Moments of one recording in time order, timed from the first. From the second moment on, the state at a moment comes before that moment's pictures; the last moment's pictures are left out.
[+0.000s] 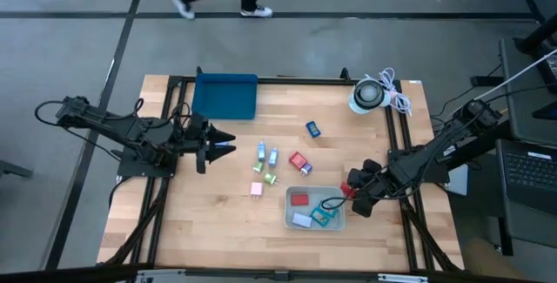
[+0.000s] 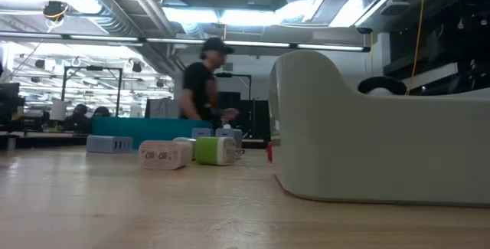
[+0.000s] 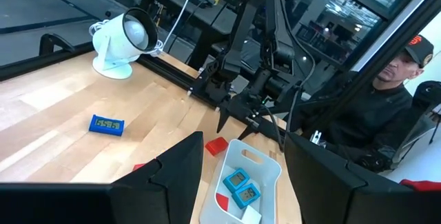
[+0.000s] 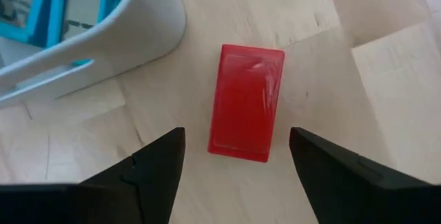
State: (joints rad) left arm -0.30 0.76 0.74 -0.12 -0.42 -0.58; right arm 0.64 1.27 0.60 -0.65 0.19 0.98
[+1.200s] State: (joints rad) left arm -0.30 0.76 0.74 -0.12 -0.40 -0.59; right arm 0.64 1.46 0.61 -0.63 0.18 1.12
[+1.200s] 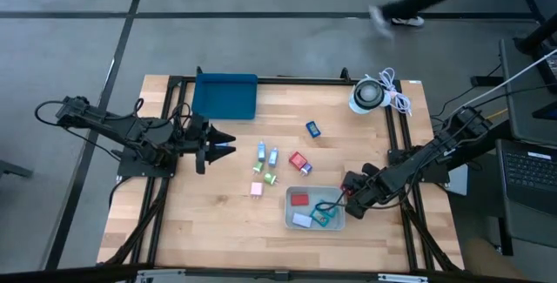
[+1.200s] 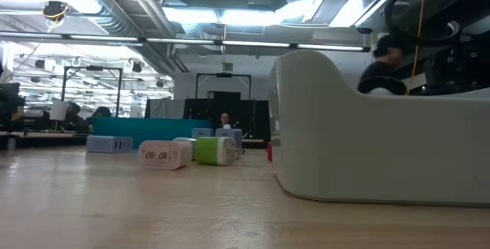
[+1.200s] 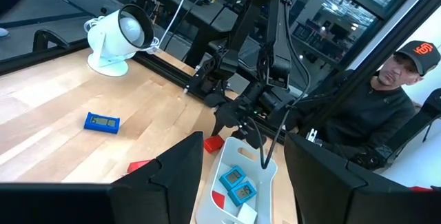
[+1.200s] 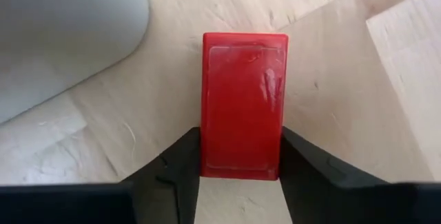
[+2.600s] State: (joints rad) left arm -0.30 0.76 0.74 -0.10 -0.40 -0.52; right arm 0.58 1.46 1.20 -0.79 0.18 1.18
